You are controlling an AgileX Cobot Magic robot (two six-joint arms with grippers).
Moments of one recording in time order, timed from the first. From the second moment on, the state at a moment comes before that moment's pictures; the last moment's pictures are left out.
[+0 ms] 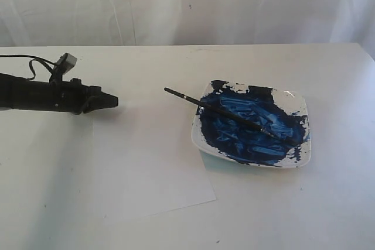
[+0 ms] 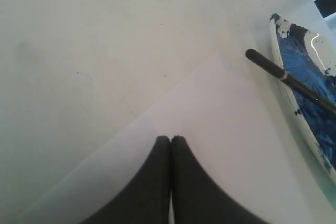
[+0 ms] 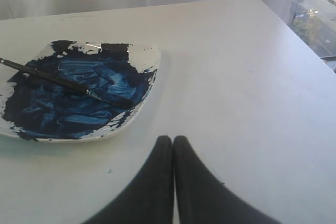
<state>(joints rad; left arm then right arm) 0.00 2.28 -1.36 -1.59 0.92 1.52 0.16 0.01 0.00 -0.05 0.36 0.09</state>
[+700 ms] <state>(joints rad) 0.00 2.28 -1.37 -1.54 0.85 1.61 0.16 0.01 0.00 -0.05 0.36 0.09</state>
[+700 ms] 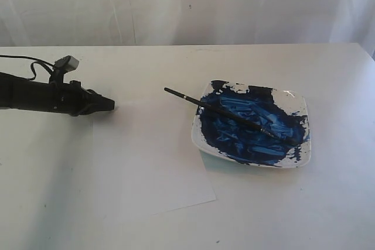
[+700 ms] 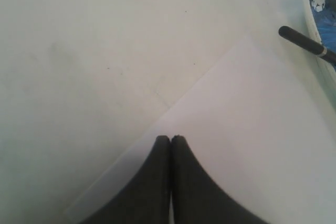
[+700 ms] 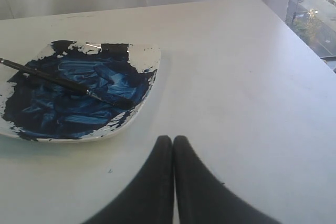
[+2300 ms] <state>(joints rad) 0.00 2.28 -1.37 -1.54 0.85 1.63 0.16 0.01 0.00 -0.05 0.36 0.09</state>
